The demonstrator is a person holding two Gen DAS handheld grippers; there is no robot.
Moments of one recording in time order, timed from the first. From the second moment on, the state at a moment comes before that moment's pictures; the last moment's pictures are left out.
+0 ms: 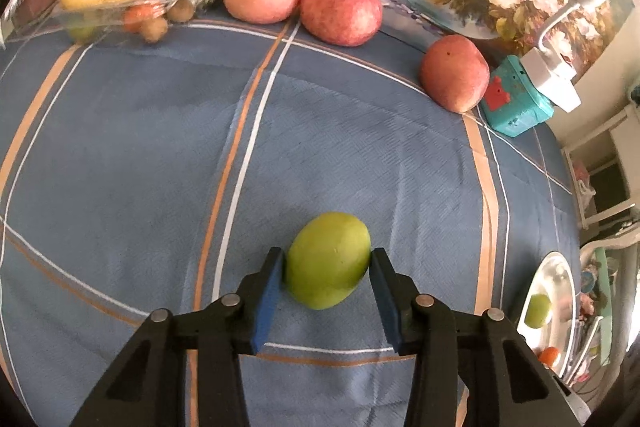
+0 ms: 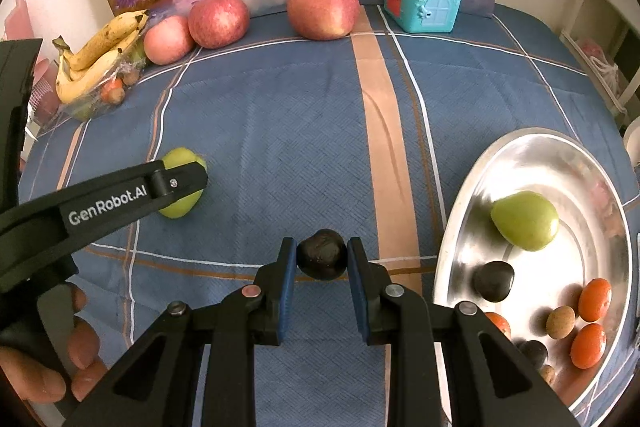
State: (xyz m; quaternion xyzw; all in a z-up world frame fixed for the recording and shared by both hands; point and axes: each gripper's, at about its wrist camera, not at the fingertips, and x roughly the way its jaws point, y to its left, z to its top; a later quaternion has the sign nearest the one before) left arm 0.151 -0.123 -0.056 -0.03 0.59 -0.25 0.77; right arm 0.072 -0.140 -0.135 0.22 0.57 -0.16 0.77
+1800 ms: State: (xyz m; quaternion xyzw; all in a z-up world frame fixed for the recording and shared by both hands) left arm -0.006 -0.161 0.011 0.06 0.56 -0.36 0.74; right arm -0.062 -0.236 -0.084 0.35 0.51 -0.29 0.73
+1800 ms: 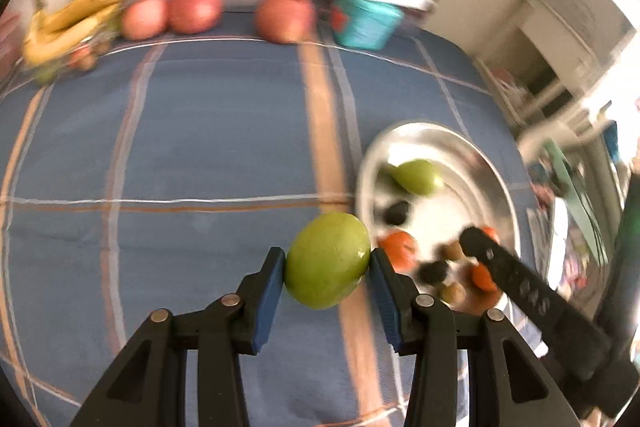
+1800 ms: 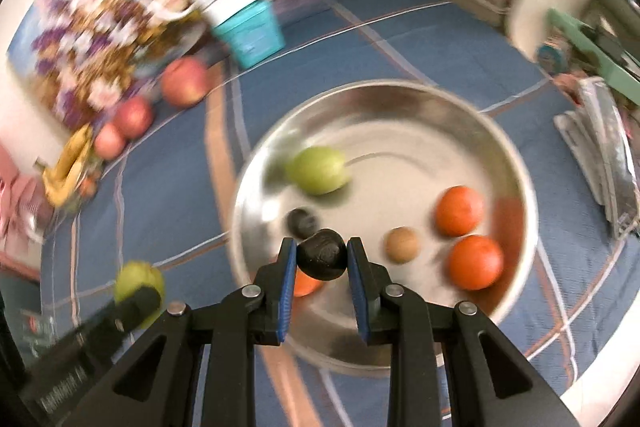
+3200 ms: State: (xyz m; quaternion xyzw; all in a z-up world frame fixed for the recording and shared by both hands) left arm -0.035 -0.201 -0.011 0.09 0.54 -0.40 0.73; right arm -0.090 -0.264 -0.093 0.36 0.51 -0.32 0.71
